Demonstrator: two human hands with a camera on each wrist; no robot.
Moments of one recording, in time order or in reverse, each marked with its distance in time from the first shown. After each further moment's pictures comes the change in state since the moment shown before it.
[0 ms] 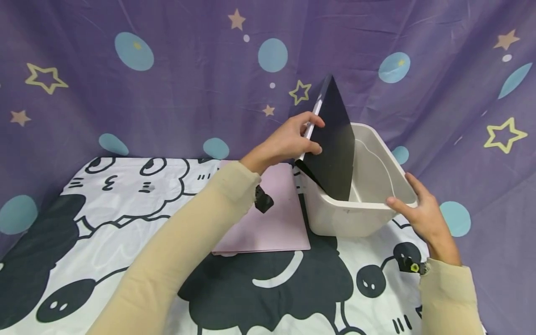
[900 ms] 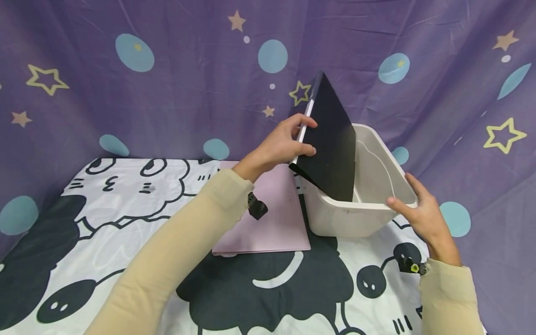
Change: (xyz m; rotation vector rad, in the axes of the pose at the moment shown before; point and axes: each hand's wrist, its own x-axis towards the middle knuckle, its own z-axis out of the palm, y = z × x) left_hand -0.012 -0.011 -0.002 -0.096 0.094 0.054; right_hand -0.001 -0.001 0.000 0.001 0.003 -0.008
